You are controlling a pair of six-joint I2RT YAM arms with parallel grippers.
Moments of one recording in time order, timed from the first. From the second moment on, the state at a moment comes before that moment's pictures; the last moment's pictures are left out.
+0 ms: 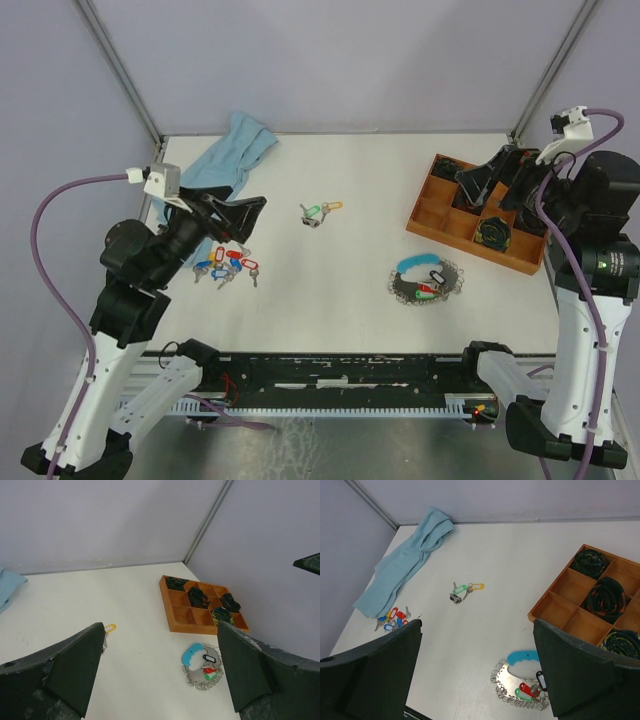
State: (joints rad) left arm -0.41 0.68 1.07 -0.28 0.16 -0.37; right arm -0.13 0.97 1.55 -0.81 -0.51 0.24
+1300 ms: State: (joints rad) left arm -0.41 0.61 1.05 -0.32 0.16 -0.37; right arm -0.13 0.93 1.52 -0.84 -0.57 0.23
